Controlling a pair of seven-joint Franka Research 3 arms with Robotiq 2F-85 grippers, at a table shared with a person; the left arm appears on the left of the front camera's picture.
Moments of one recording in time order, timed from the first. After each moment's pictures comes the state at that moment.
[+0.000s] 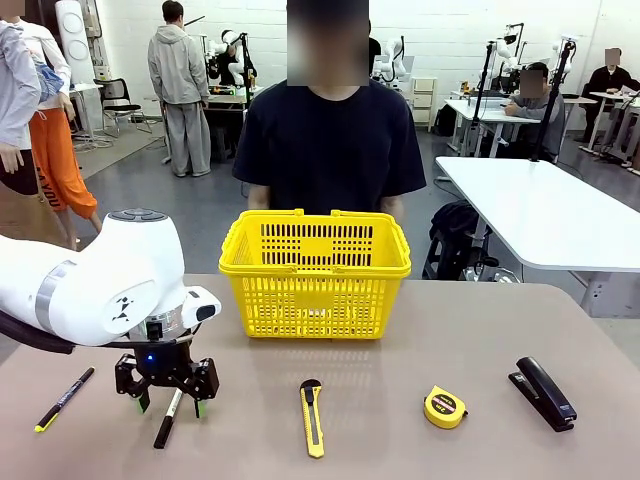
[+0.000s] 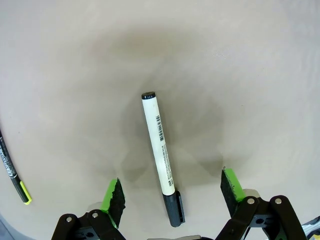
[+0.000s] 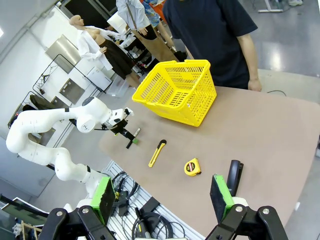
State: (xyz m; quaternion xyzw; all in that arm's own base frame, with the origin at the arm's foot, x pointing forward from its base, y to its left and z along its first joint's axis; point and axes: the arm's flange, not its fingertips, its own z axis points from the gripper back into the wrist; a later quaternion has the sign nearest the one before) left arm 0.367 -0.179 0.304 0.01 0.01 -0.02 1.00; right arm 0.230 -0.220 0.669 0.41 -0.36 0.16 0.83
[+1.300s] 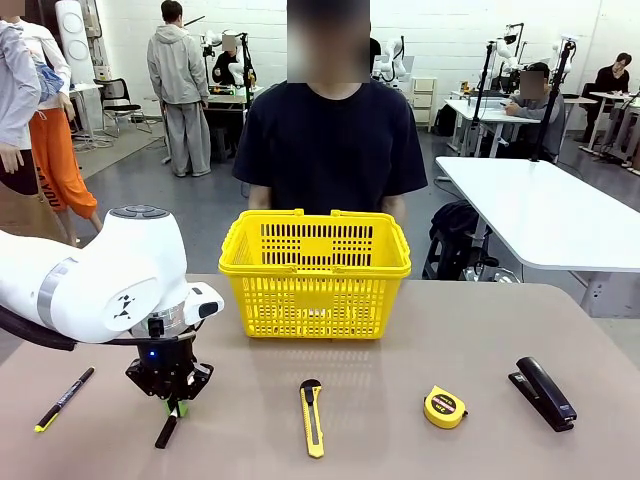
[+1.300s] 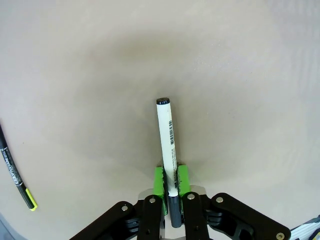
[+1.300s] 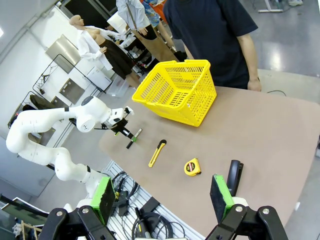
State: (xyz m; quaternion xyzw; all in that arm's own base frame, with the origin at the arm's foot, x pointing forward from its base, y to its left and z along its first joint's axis) left arm 0.371 -0.182 0.309 0.01 0.00 -0.04 1.00; right arm 0.230 -0.220 0.669 0.41 -0.36 0.16 0.83
